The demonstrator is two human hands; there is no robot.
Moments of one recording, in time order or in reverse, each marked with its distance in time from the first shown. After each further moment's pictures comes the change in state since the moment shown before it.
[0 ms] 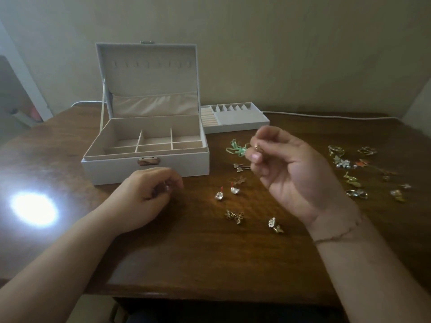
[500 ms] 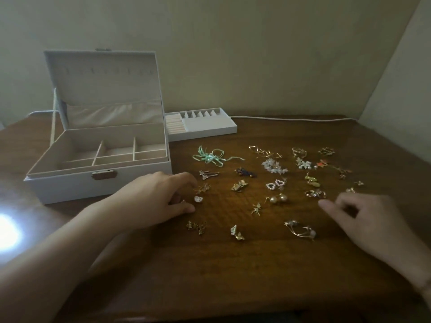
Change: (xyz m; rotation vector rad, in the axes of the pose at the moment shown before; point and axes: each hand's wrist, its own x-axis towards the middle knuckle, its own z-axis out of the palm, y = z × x) left_hand 0.073 0.044 0.039 0.385 -0.297 0.003; right_hand -0.095 -0.056 -0.174 -1.806 0.329 -0.286
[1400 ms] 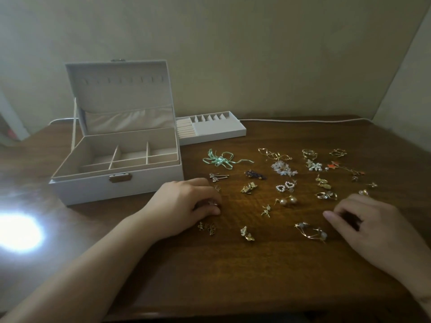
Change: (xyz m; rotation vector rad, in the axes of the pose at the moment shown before) left_hand 0.000 0.021 0.016 -0.090 0.213 0.173; right_hand -0.007 -0.014 0.007 -0.040 -0.023 -0.066
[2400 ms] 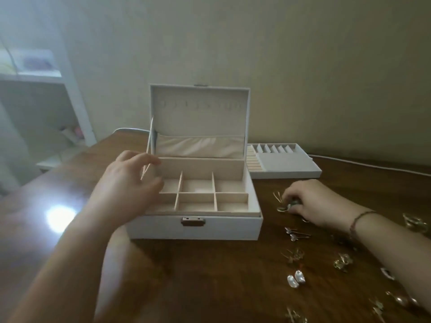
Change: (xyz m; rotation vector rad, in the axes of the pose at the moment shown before) left_hand -0.067 -0.134 -0.117 -0.046 0.452 -0.897; right_hand 0.242 -0.118 0.114 -0.106 -0.533 -0.147
